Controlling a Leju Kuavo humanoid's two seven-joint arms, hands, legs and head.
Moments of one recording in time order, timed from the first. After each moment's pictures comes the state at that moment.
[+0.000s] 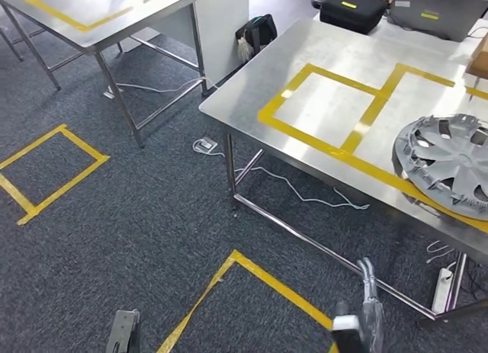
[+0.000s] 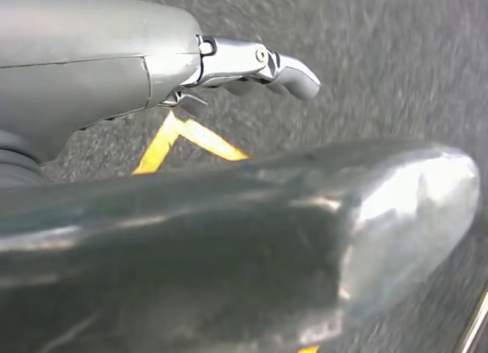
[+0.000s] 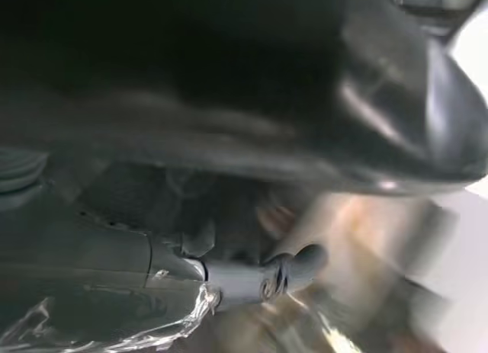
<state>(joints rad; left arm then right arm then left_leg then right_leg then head) -0.11 -0.17 0.56 -0.25 -0.47 0.21 -0.60 0.33 0.09 0.06 -1.33 0.30 -0.49 -0.58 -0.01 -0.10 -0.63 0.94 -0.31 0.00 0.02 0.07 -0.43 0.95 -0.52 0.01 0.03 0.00</state>
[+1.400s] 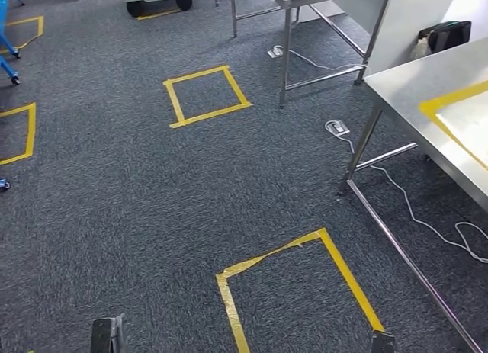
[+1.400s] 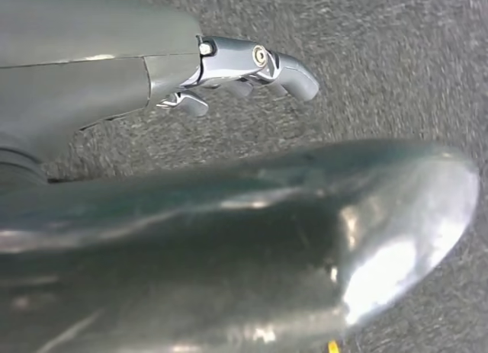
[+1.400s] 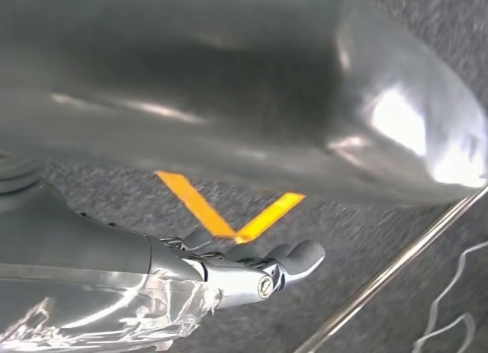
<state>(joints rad) -0.11 -0.18 0.71 -0.27 -0.40 0.10 -0.66 -0.02 0.22 -0.75 -0.44 0.43 -0.32 -0.68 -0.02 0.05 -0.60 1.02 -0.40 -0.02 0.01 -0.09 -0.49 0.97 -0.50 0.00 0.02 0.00</state>
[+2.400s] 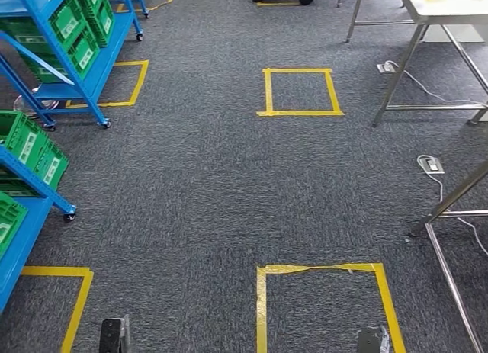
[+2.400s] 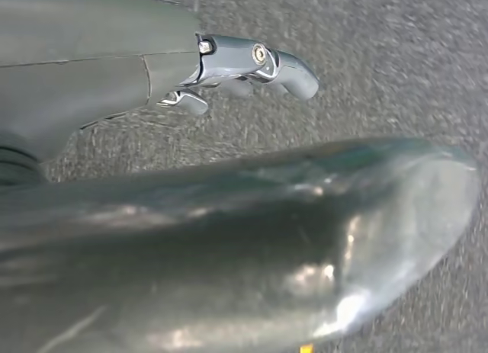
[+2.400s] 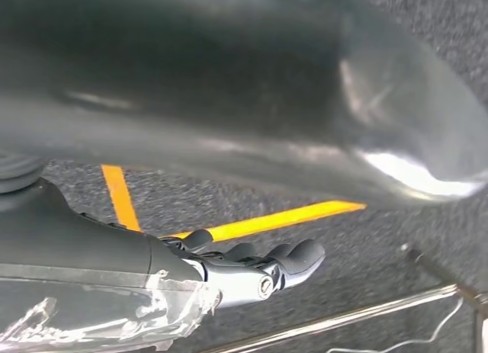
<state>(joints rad) -0.10 -0.21 0.71 -0.27 -0.44 0.19 -0.67 -0.03 0.21 -0.72 -0.41 0.54 -0.41 -0.68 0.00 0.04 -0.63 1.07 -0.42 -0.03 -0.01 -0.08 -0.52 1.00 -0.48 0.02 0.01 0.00</state>
